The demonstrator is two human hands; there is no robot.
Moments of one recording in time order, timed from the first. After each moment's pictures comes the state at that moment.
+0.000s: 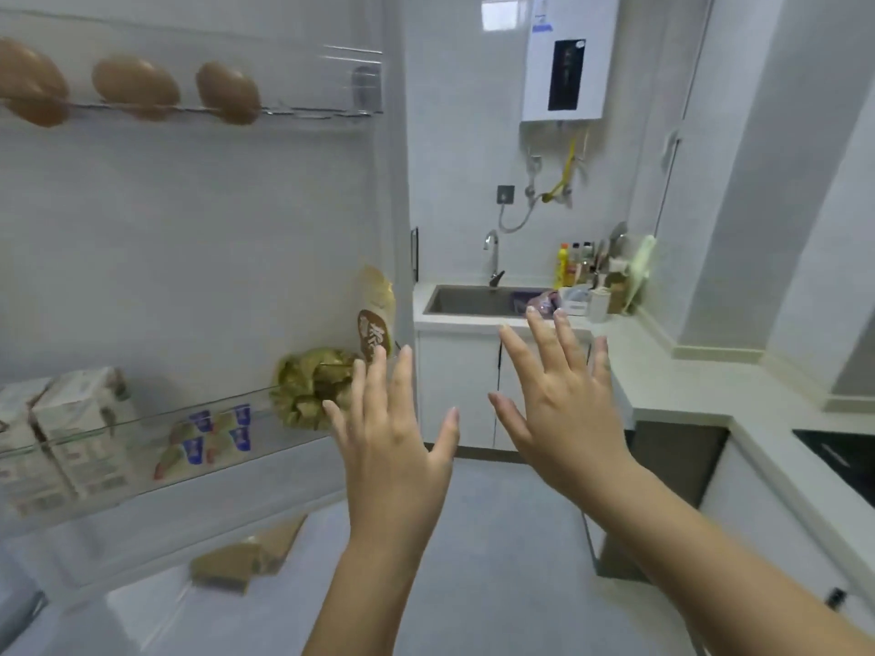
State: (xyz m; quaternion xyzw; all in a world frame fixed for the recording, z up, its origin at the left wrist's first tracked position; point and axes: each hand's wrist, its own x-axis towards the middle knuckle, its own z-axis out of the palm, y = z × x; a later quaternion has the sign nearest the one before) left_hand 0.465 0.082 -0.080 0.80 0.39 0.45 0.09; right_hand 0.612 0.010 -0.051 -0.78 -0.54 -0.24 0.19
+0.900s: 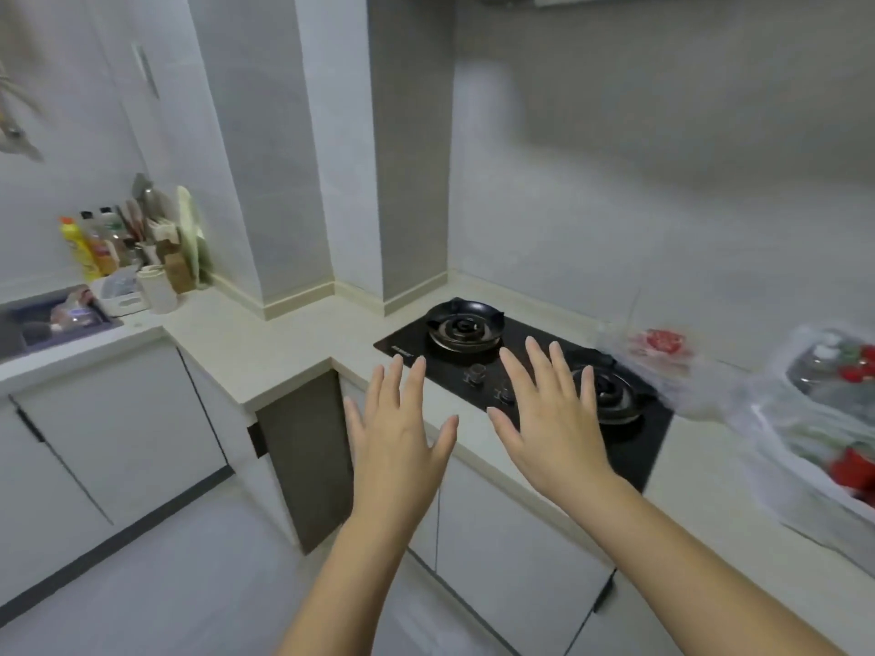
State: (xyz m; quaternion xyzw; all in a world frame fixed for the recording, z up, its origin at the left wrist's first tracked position) left_hand 0.849 -0.101 -0.148 0.94 -0.06 0.22 0.27; right_hand 0.859 -0.274 -0.133 -0.98 -0.05 -0.18 0.04
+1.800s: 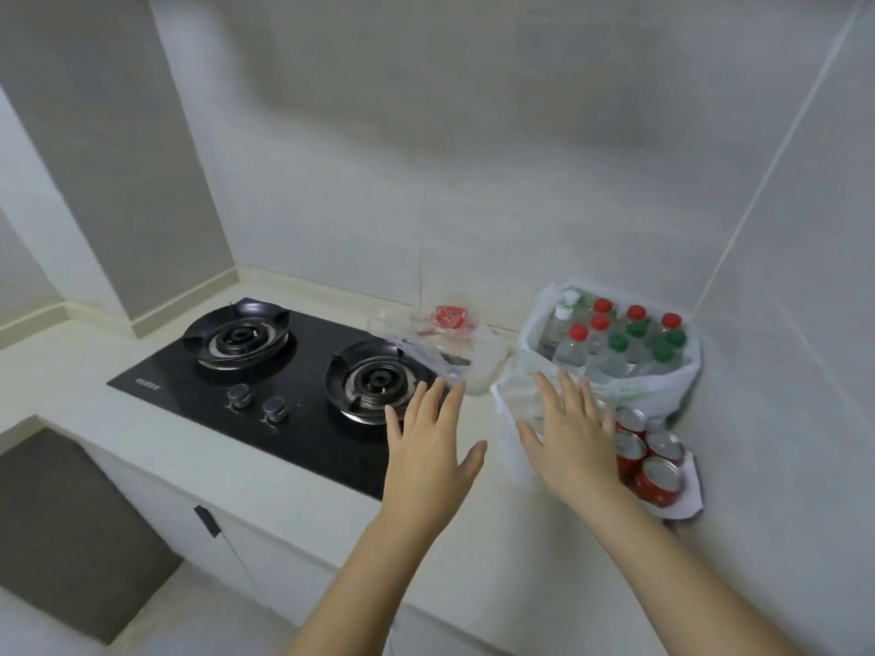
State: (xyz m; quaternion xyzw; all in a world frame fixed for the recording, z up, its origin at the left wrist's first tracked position) left_hand 0.892 -0.498 -0.195 0.92 -0.27 0.11 0.27; right_hand 0.854 -0.676 -0.198 -0.97 0.22 -0.10 0.07
